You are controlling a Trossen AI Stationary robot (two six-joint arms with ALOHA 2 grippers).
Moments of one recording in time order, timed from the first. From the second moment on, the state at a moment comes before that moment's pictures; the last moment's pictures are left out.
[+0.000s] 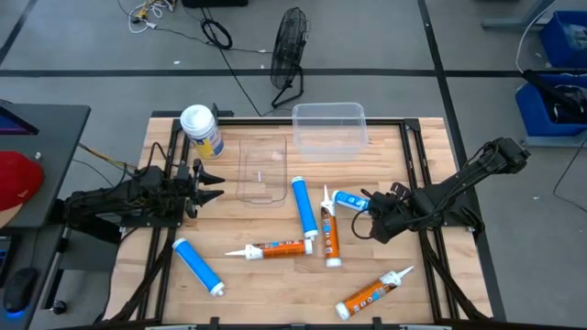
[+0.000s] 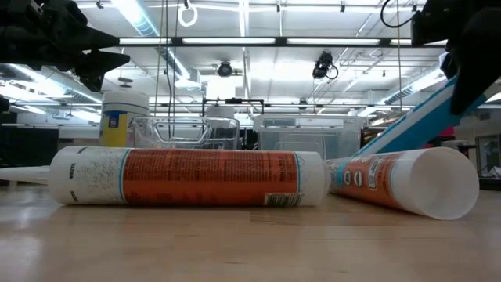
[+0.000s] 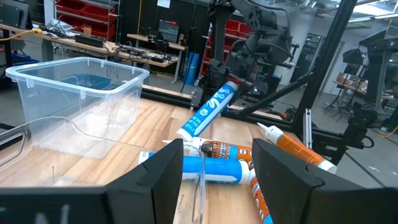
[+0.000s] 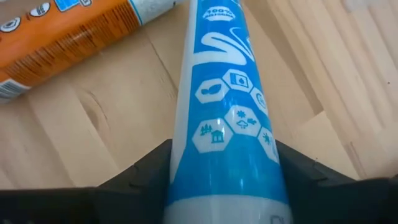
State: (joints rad) left arm 0.11 0.01 0.13 -0.08 0.03 -0.22; right arm 0.50 1.19 0.86 -1.11 0.37 0.96
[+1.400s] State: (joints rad) left arm 0.11 0.01 0.13 -0.07 0.03 -0.22; right arm 0.68 1.19 1.04 -0.92 1.06 0.80
